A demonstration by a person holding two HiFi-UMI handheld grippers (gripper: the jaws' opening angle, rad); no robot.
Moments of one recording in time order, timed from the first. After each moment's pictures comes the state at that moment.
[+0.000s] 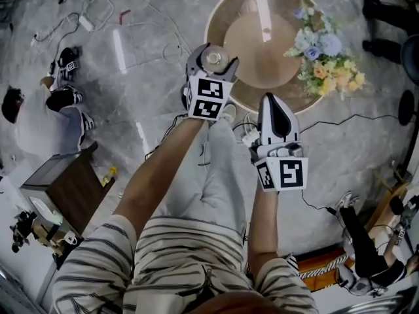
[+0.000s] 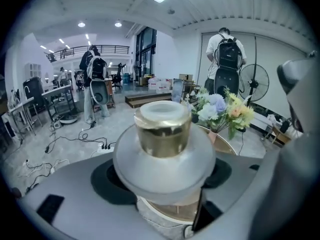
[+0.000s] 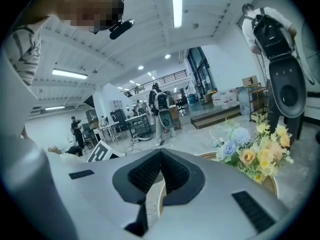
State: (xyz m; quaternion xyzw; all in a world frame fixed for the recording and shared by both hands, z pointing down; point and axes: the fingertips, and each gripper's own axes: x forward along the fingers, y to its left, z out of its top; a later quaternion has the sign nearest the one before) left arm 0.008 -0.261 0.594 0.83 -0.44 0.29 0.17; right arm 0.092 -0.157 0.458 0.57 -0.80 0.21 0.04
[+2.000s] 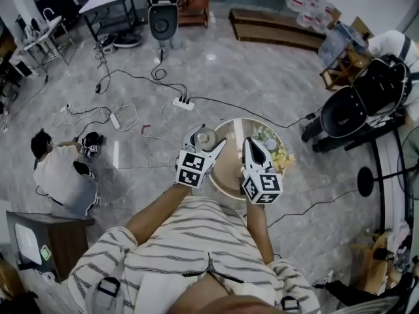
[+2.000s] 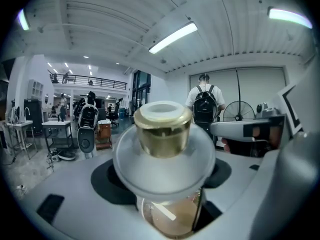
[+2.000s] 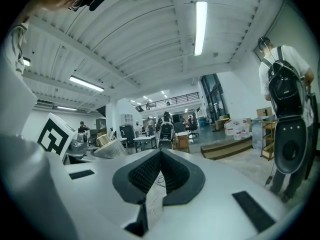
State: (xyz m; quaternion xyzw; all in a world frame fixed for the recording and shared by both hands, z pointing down) left arm -0.048 -0.190 0.170 0.89 -0.43 0.12 0.07; right arm 0.046 -0.155 0.142 0.56 -0.83 0.08 -0.01
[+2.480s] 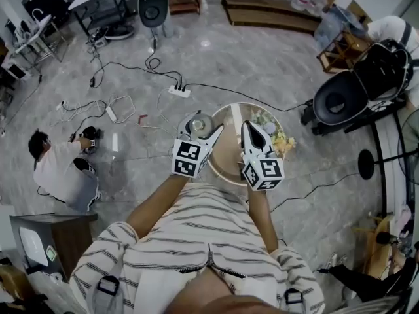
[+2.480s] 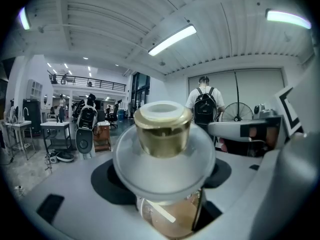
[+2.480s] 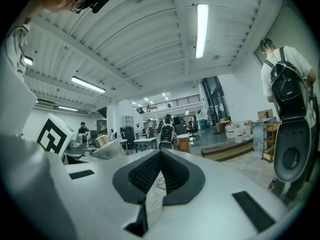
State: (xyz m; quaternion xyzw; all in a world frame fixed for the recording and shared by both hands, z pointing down) left arm -0.049 -0.188 0.168 0.90 -0.43 0.11 0.06; right arm 0.046 -0.157 0.138 0.55 -0.83 0.07 -0.02
